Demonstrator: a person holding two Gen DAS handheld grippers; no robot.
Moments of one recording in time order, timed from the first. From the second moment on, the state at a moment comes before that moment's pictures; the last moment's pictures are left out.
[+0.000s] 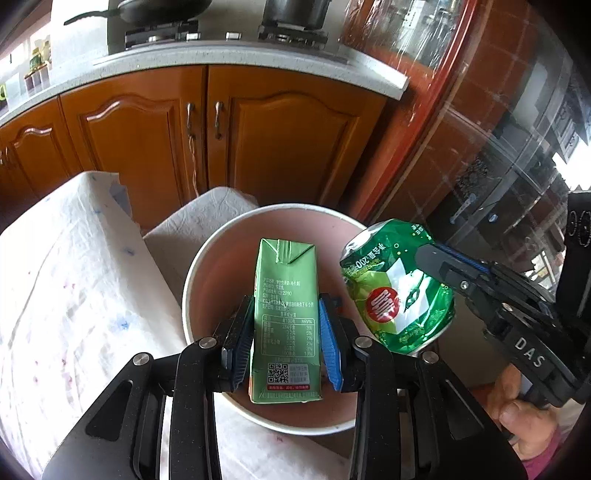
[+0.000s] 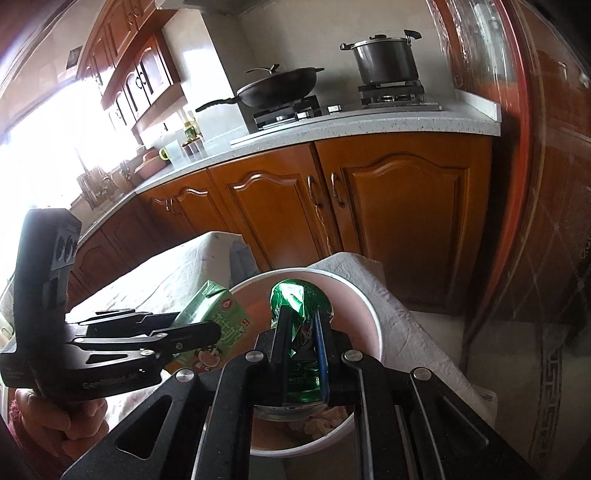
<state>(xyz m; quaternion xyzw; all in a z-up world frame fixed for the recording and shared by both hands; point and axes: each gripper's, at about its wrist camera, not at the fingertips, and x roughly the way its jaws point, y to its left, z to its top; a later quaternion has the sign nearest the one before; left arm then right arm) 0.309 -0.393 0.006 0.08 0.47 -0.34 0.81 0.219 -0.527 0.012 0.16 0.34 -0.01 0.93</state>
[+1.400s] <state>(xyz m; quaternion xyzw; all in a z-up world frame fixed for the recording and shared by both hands) 0.219 -0.245 0.024 -0.07 0.41 -0.28 0.87 0.149 -0.490 0.018 0.26 0.26 0.03 0.93</state>
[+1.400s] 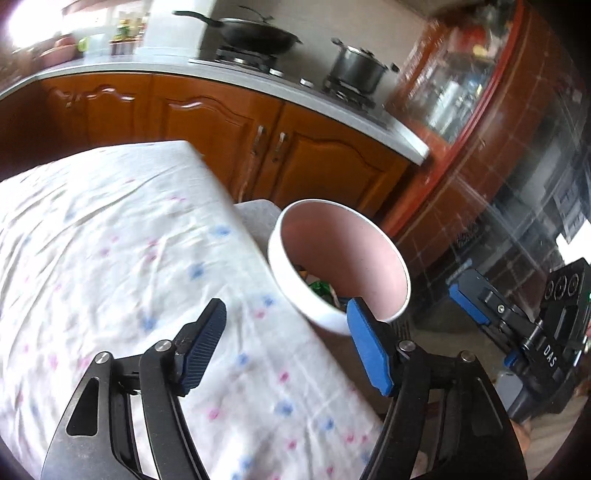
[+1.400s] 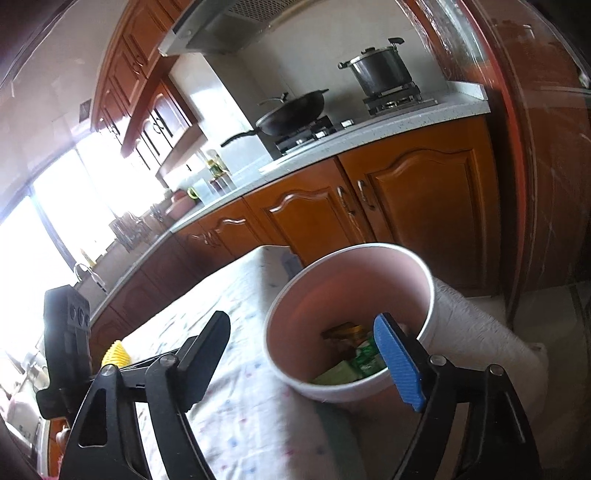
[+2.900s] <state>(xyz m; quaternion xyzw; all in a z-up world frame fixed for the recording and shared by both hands) 0.051 -0.103 -0.002 -0.02 0.26 -0.08 0.96 0.030 -0.328 0.000 0.08 0.15 0.01 0.98</state>
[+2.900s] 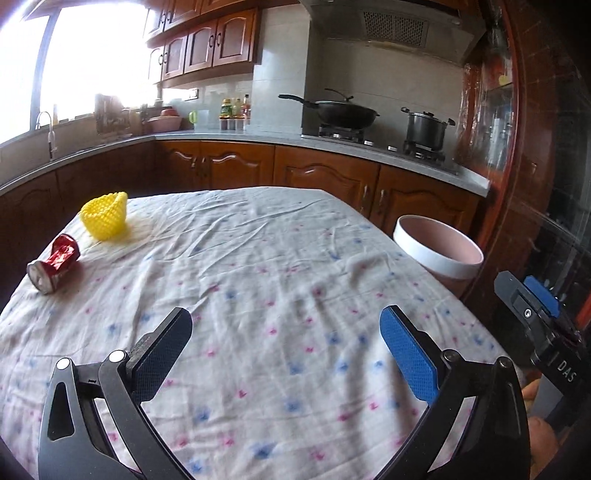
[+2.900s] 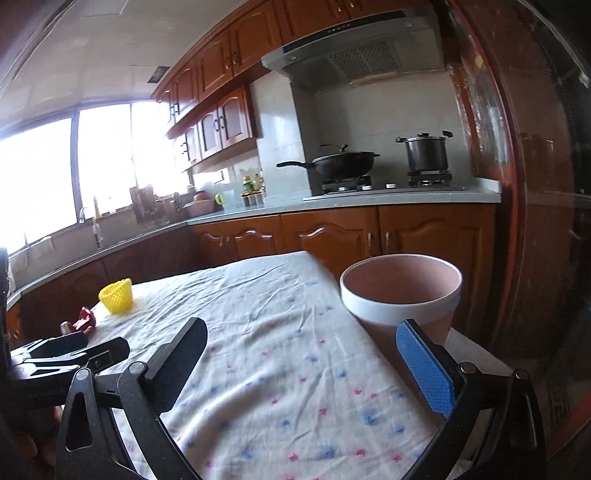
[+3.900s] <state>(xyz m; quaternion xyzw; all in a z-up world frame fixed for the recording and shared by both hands) 0.034 -0.106 -0.008 0.01 0.24 -0.06 0.97 0.023 -0.325 -0.011 0.08 0.15 0.01 0.99</state>
